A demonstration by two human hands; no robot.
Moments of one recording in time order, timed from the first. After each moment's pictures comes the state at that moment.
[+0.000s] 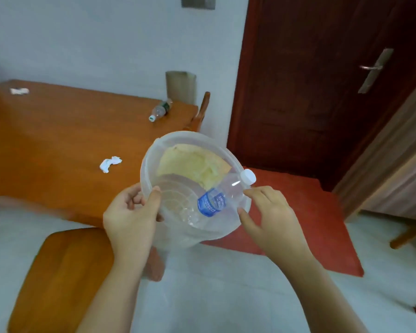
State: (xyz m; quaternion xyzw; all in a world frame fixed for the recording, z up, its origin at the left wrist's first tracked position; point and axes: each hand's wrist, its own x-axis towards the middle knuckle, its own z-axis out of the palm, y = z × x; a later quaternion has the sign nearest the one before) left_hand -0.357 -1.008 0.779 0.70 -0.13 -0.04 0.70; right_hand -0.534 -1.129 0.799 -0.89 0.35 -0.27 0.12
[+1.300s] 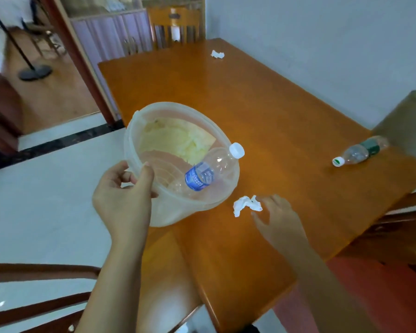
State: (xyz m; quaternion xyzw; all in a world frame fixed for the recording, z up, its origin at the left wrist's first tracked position) left_hand 0.008 -0.985 0.771 0.72 0.21 0.29 0.60; right_hand -0.016 -1.228 0.686 -0.97 0.02 -0.10 0.23
